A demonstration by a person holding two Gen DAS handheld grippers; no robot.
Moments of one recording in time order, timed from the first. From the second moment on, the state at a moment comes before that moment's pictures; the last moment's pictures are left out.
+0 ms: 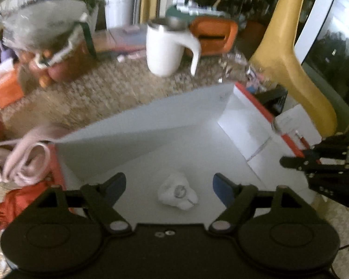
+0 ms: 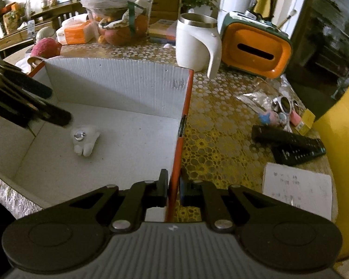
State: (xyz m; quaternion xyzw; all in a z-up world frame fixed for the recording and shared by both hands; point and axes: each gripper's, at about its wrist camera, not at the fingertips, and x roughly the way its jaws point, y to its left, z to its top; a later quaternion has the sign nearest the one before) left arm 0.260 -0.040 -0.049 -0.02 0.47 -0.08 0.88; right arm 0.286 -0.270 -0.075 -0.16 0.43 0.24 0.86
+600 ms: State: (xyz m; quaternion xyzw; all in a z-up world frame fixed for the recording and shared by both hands) left arm 0.178 0.068 -0.005 -0.01 0.41 0.02 0.91; right arm 0.264 -0.297 -0.074 -0.12 0.45 0.17 0.87
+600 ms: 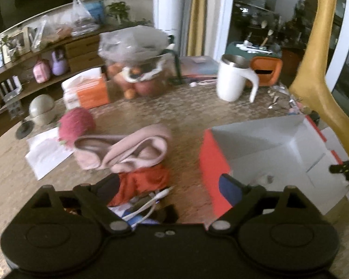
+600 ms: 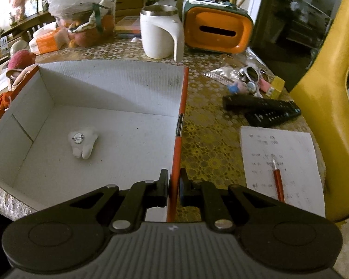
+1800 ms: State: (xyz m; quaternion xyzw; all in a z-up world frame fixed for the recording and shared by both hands) left arm 0.156 0.101 -0.124 -0.13 0.45 0.11 0.88; right arm 0.263 -0.292 -0.073 -0.14 0.45 0.14 0.87
